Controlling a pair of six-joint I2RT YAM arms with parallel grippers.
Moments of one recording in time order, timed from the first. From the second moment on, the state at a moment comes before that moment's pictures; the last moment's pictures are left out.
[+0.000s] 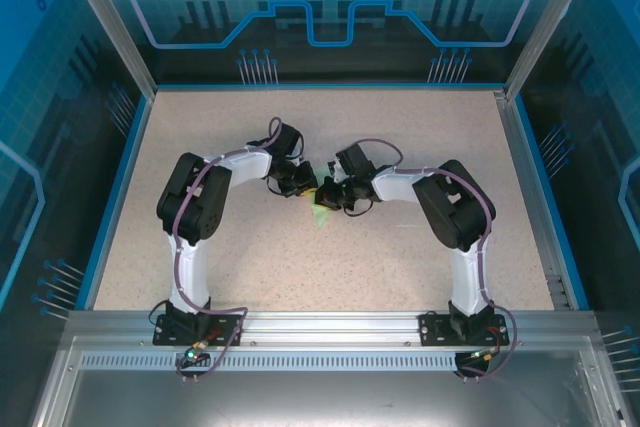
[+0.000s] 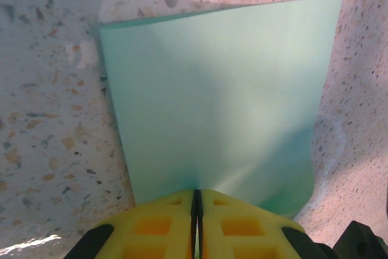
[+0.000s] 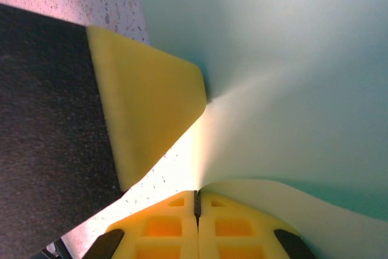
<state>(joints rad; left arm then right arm) -0.37 2.06 1.33 -0.45 0.43 -0.76 0.58 2.04 1.17 -0.09 -0.53 0.81</state>
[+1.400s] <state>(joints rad) -0.28 1.94 1.34 -0.50 0.41 -0.77 0.59 2.06 1.19 -0.09 -0.55 0.81</state>
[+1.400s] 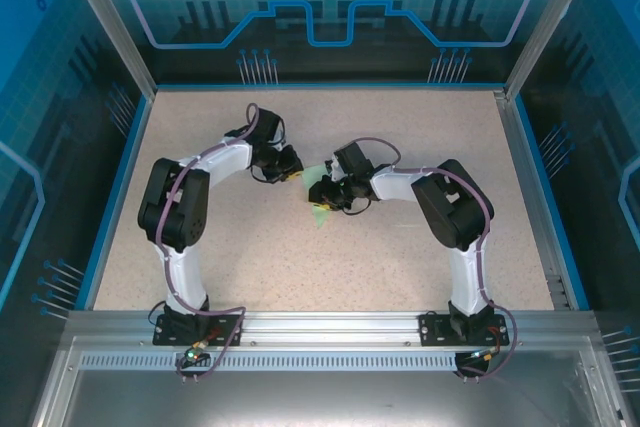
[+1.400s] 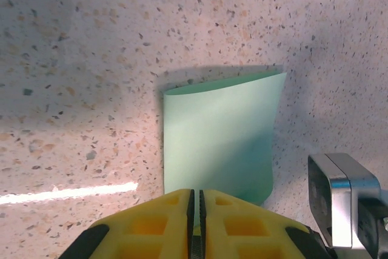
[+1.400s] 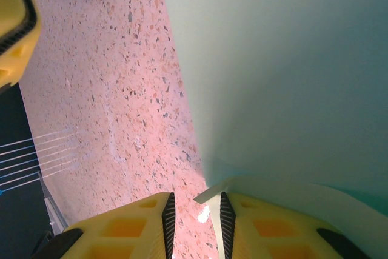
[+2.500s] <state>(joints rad) -0.35 1.77 1.06 -0.42 0.50 -0.85 0.59 2.06 1.17 -0.06 -0.53 0.79</state>
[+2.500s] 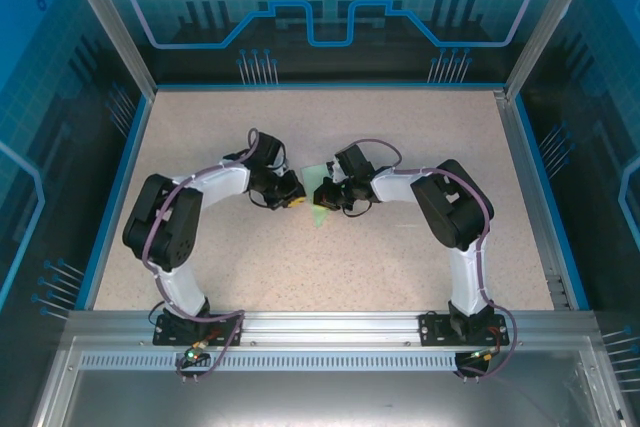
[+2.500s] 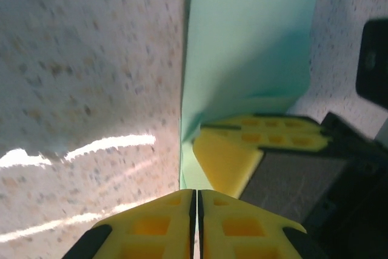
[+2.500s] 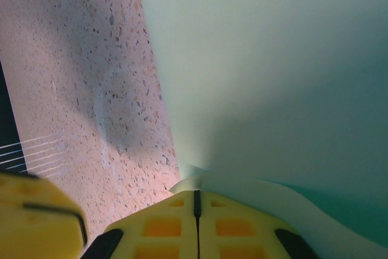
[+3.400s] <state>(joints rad) -0.40 1.77 0.93 -0.28 0.55 -0.94 0.59 2.06 1.18 -0.09 -0.52 0.79</state>
